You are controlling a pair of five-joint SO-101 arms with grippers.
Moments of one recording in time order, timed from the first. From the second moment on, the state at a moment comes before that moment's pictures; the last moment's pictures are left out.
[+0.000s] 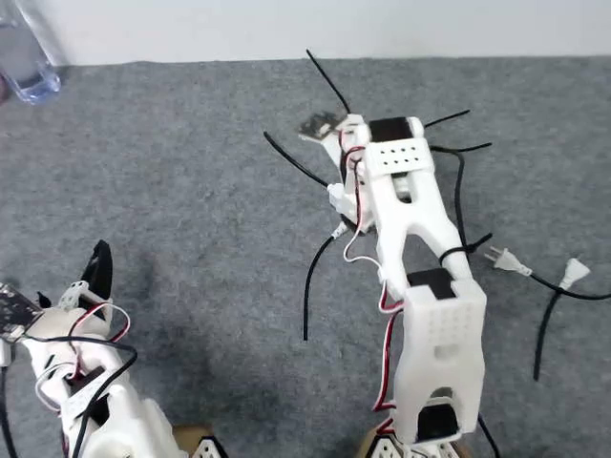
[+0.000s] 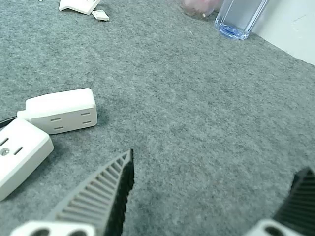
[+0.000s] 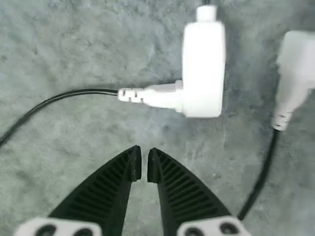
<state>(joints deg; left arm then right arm) -43.9 -39.7 95.9 -14.9 19.0 -11.3 37.8 -29.8 90.3 36.1</state>
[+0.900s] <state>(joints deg) -43.9 -39.7 95.9 -14.9 19.0 -13.1 46.2 -34.3 73.0 47.9</state>
